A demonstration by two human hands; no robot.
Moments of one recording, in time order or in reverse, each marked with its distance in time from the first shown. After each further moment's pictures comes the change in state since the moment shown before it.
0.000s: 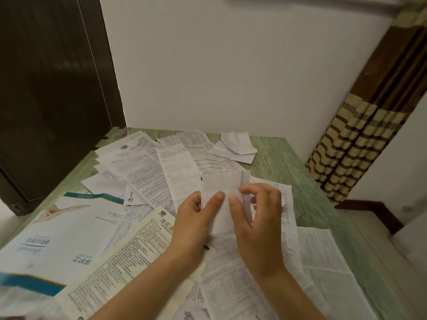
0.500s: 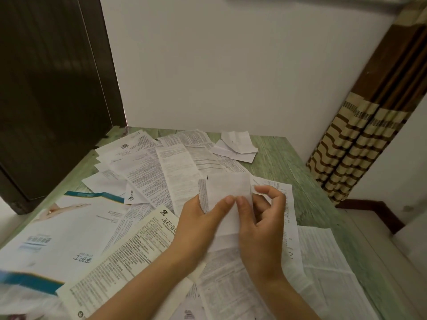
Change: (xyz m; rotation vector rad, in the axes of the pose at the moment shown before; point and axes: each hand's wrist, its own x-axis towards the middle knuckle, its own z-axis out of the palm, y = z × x) left_hand -0.004 0.004 0.001 0.197 -0.048 0.151; right_hand -0.006 -0.014 -0.004 0.470 -0.012 0.329
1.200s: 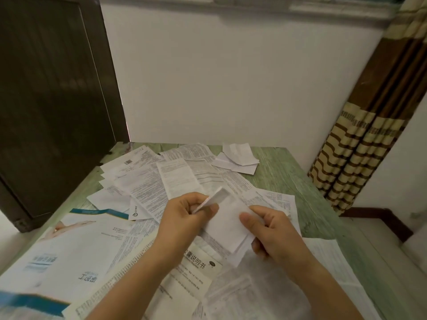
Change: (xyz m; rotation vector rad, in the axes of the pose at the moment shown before) left_hand 0.019 0.014 -0.031 0.075 -0.032 0.002; right_hand 0.031 -0.021 -0.033 -0.125 -0.476 0.296
